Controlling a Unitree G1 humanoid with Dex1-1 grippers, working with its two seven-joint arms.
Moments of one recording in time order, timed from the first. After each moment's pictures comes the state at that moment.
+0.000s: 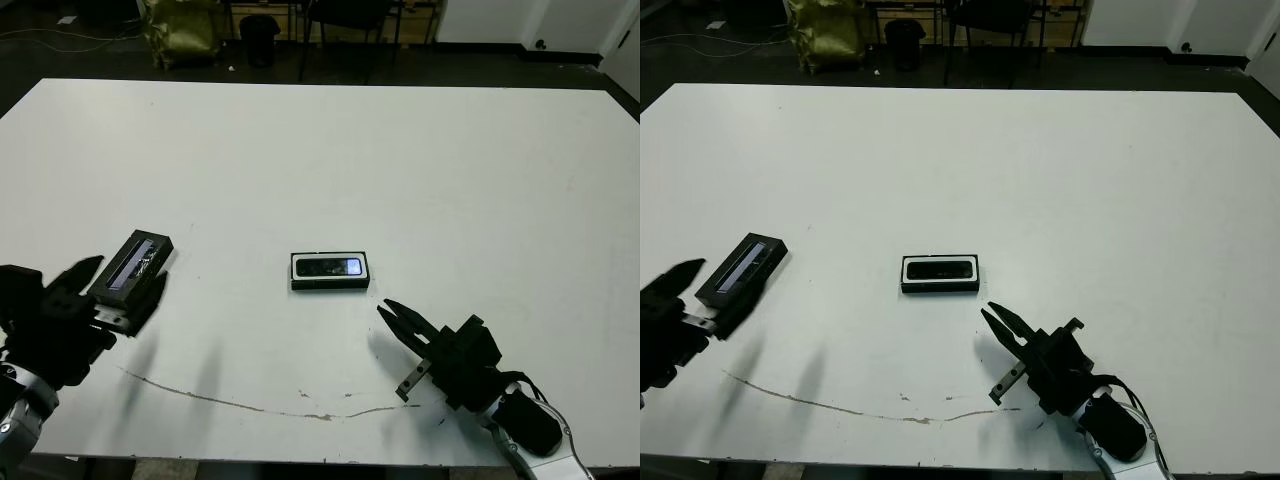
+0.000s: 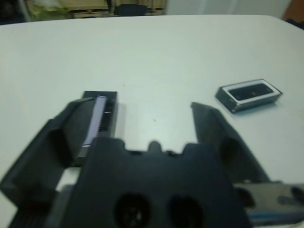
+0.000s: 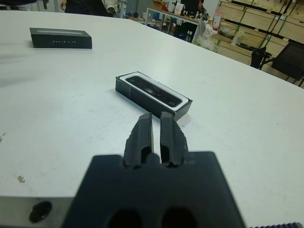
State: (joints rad) left arm 0.32 0.57 0.31 -0.53 -0.57 0.47 -0.36; right arm 0.25 -0.38 0.20 -0.28 0.05 -0.09 0.46
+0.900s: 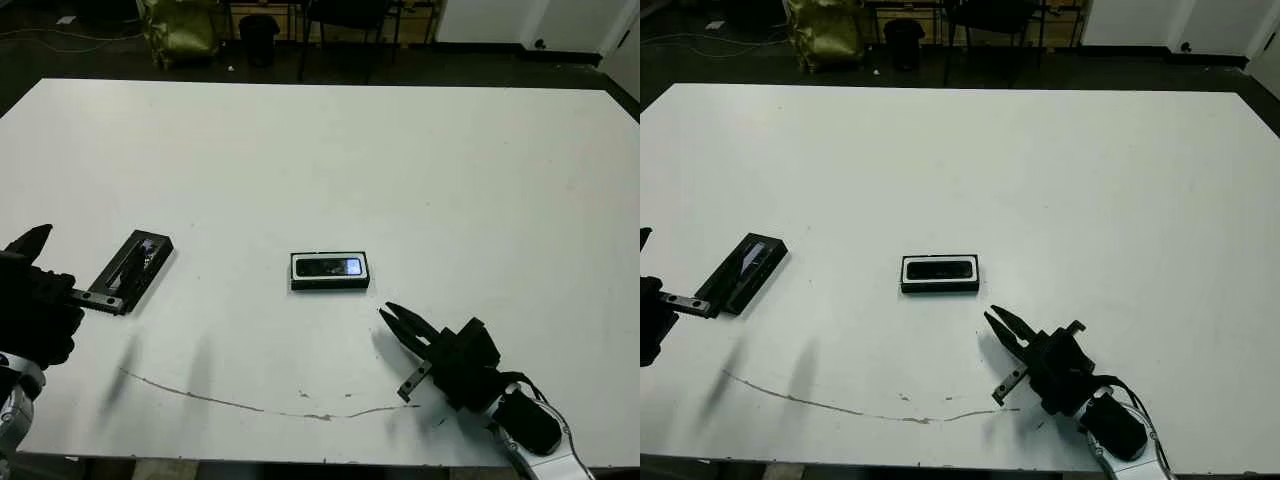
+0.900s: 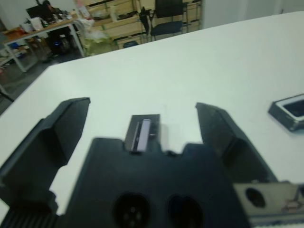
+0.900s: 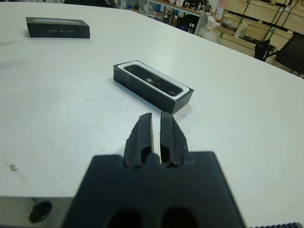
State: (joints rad) left arm 0.29 0.53 0.37 -0.62 -0.37 0.50 -0.27; right arm 0.24 -0.39 0.20 -0.25 0.05 -0.09 0.47
